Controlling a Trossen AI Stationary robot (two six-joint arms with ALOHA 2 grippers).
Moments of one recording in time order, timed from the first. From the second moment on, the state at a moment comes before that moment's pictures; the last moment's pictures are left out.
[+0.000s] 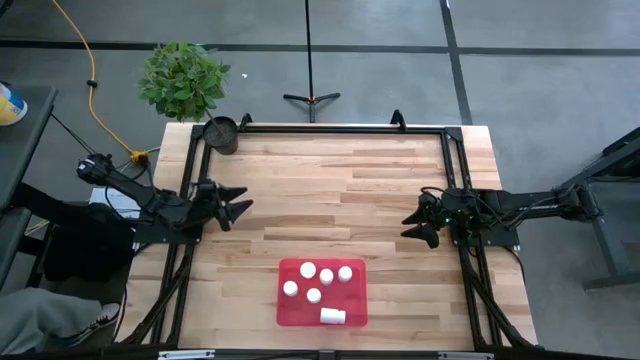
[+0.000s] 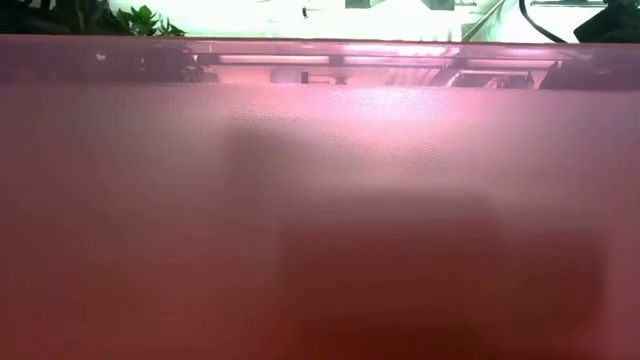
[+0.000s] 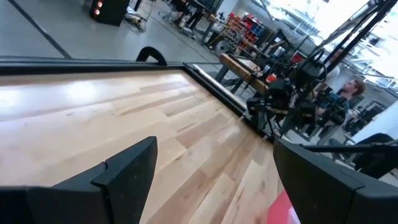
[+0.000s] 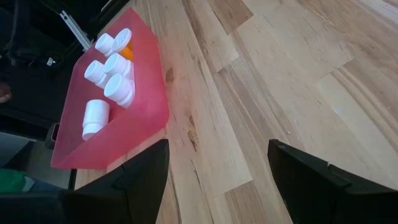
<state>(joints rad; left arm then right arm) -0.48 0.30 0.19 -0.04 -0.90 -0.69 0.00 0.36 0.15 -0.32 -0.16 0.68</state>
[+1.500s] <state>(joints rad) 0.07 0.30 0.01 0.38 -0.18 -0.27 0.00 0.36 0.15 -0.28 0.08 0.65</state>
